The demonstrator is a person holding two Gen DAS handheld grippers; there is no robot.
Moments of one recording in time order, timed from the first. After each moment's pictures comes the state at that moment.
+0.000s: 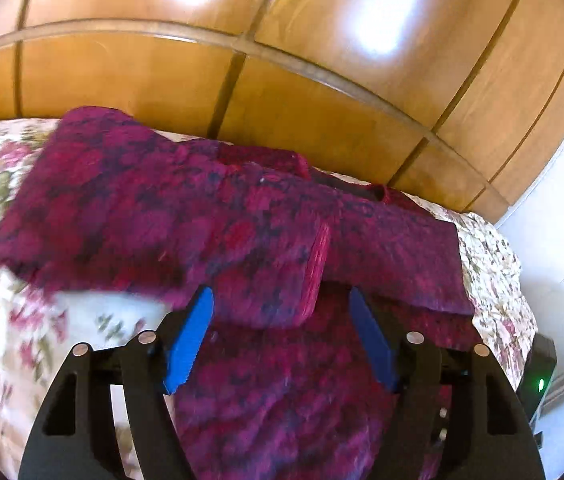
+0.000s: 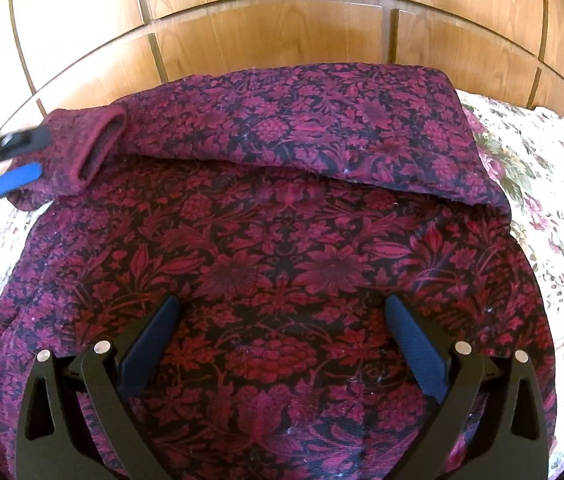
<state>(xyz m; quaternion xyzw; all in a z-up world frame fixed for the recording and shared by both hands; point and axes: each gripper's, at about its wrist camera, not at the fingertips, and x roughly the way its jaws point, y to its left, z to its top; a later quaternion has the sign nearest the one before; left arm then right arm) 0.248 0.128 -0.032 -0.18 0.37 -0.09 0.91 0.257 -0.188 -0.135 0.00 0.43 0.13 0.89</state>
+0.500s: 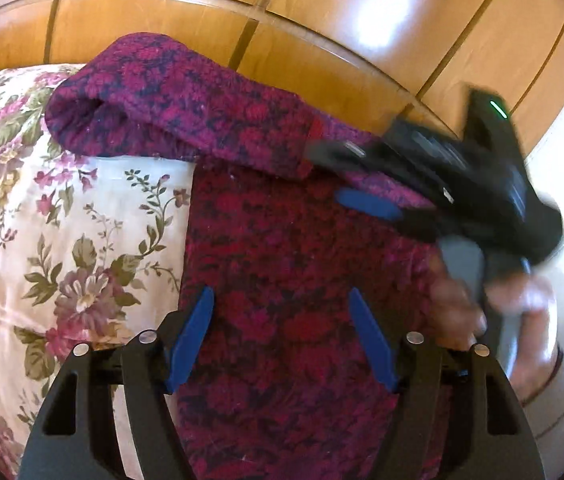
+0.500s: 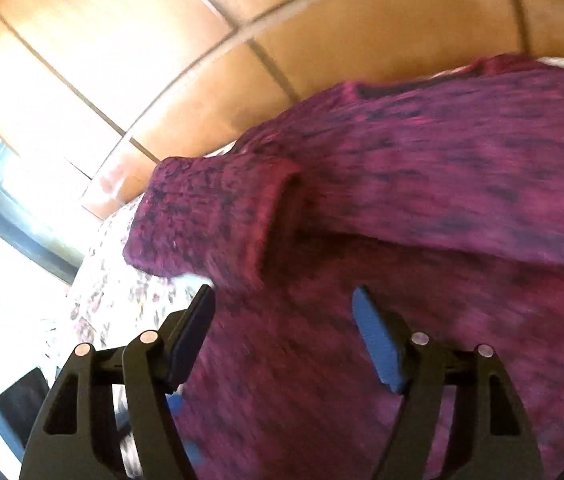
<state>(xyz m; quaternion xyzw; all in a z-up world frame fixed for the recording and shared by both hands) 0.163 0.120 -0.076 -0.19 0.39 -0.10 0.90 0.343 -0.071 -0.107 0.16 0.48 0.32 0.80</state>
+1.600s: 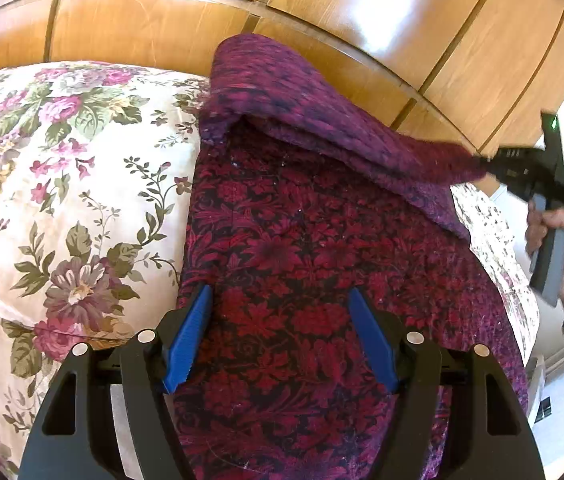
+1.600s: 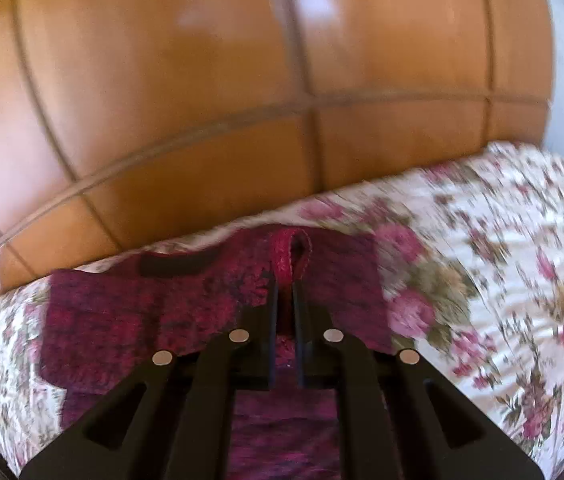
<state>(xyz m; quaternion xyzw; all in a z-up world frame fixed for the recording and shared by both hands) 0.160 0.116 -0.098 -0.18 0.39 -0.10 0.90 0.367 -0.266 -0.032 0.11 0.37 0.04 0.92</state>
